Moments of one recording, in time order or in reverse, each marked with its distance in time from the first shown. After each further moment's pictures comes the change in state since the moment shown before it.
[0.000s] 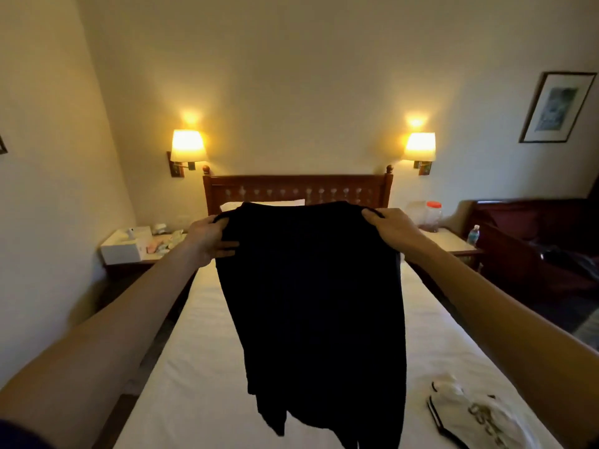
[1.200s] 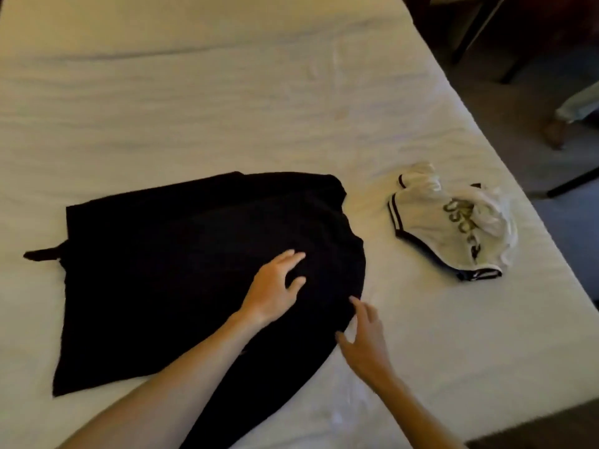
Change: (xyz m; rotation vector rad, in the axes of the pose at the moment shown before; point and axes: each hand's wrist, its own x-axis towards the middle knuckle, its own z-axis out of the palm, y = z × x) left_hand 0.017 -0.640 0.284 0.830 -0.559 -0.054; right_hand -0.217 0.628 0.272 -0.193 -0.222 0.680
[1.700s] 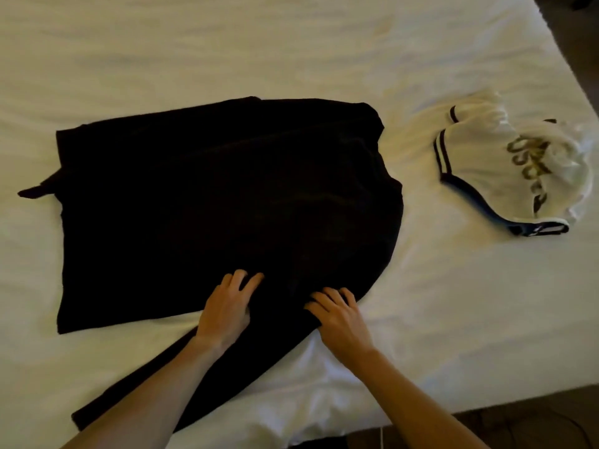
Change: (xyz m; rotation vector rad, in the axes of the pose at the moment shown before) left_hand -0.103 -0.174 0.043 0.645 -0.034 -0.058; right_hand -0.010 0.019 0.118 -0.430 -0.041 -0.695
